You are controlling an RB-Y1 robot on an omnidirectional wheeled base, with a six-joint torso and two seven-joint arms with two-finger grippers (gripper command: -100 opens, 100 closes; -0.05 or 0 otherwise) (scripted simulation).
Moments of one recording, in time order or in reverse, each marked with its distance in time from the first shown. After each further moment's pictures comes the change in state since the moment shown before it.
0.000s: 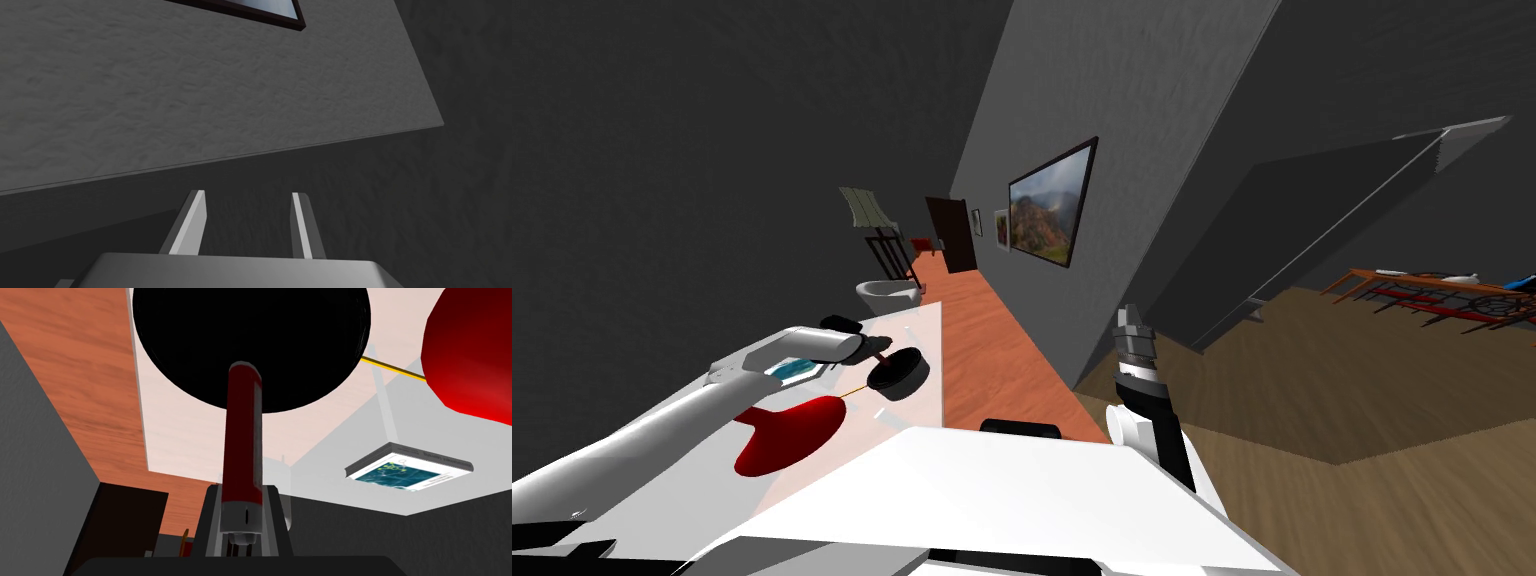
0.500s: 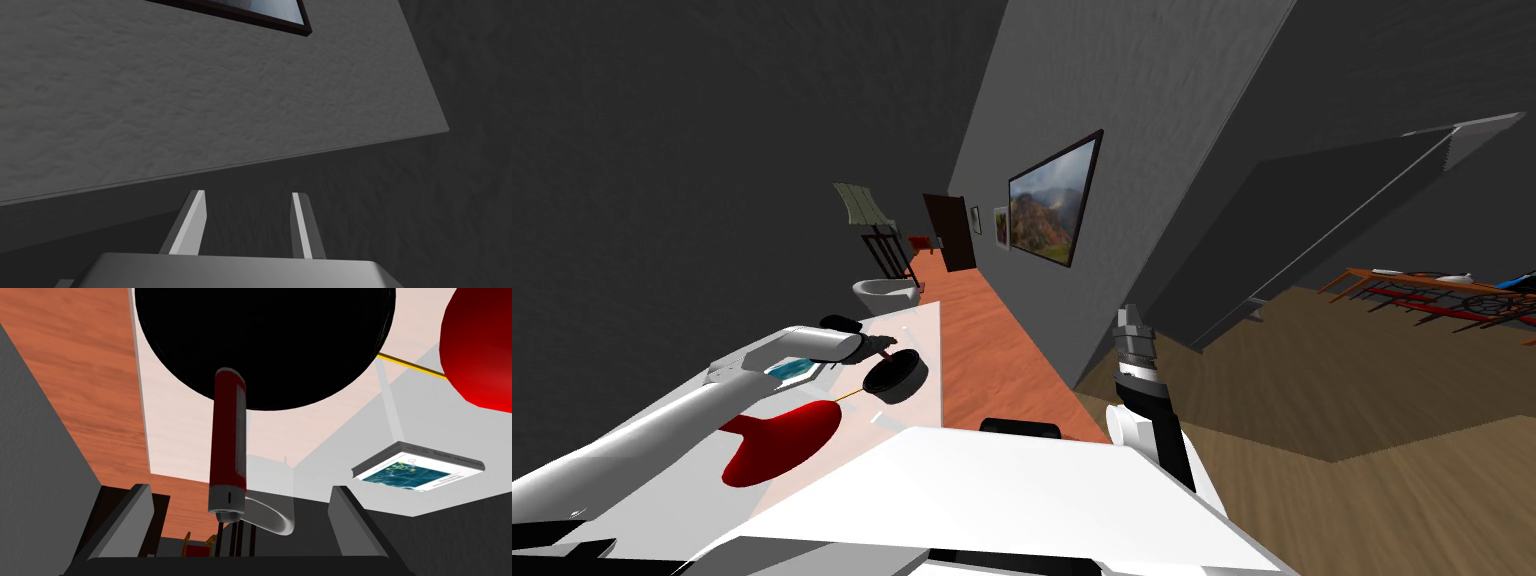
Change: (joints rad) left arm -0.001 0.002 0.003 -0.002 0.001 0.001 -0.002; right arm 0.000 0.000 0.000 0.000 0.000 0.000 0.000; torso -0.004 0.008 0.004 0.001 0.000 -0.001
